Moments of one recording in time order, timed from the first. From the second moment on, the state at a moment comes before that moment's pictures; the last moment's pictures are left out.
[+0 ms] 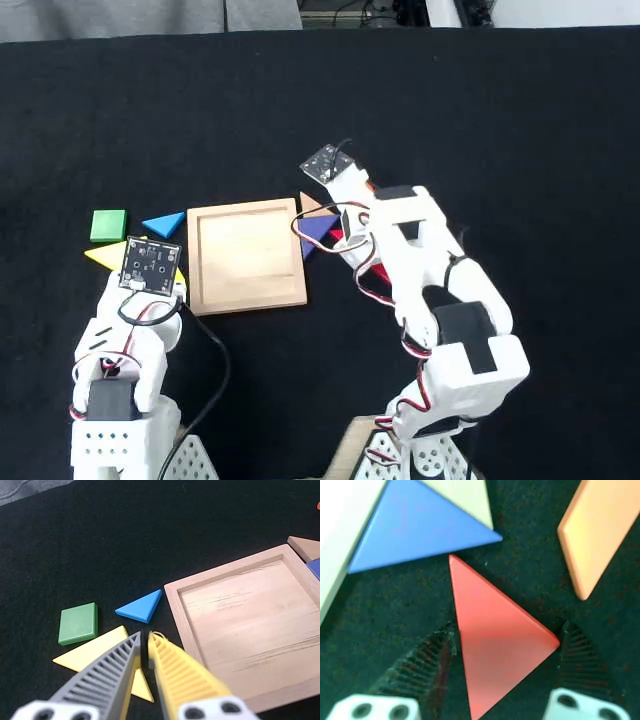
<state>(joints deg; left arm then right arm) -5.7 -102.5 96.3 47.0 -16.8 -9.0 10.0 30.4 50.8 31.3</state>
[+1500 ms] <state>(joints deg) -5.7 -102.5 96.3 47.0 -16.8 -9.3 16.4 21.8 62.6 41.5</state>
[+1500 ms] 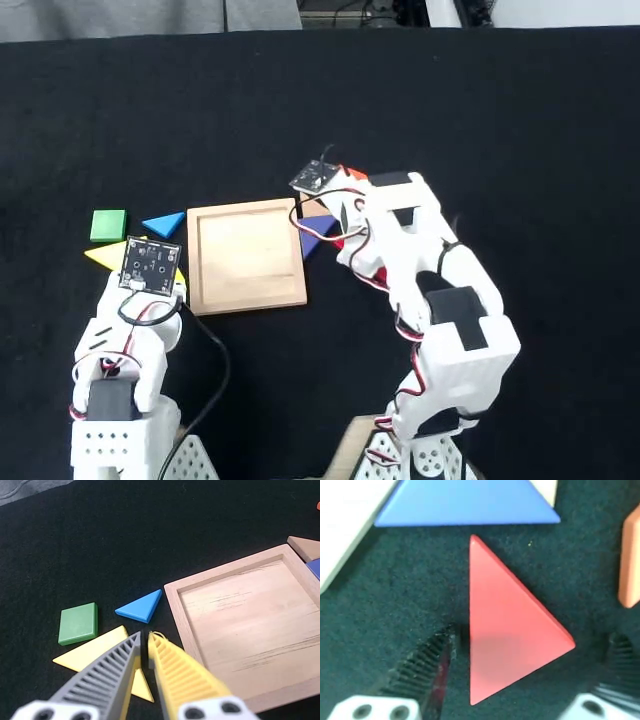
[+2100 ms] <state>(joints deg) -5.7 -102.5 96.3 47.0 -16.8 -10.1 17.5 13.1 71.0 39.5</state>
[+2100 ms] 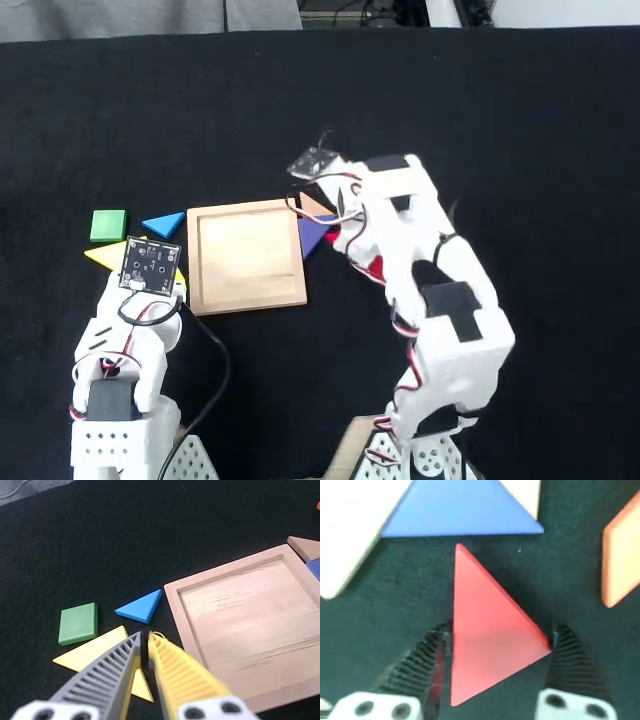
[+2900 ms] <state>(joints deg) -11.3 -102.5 96.3 49.0 -16.8 -29.6 14.1 1.4 79.5 -0.8</state>
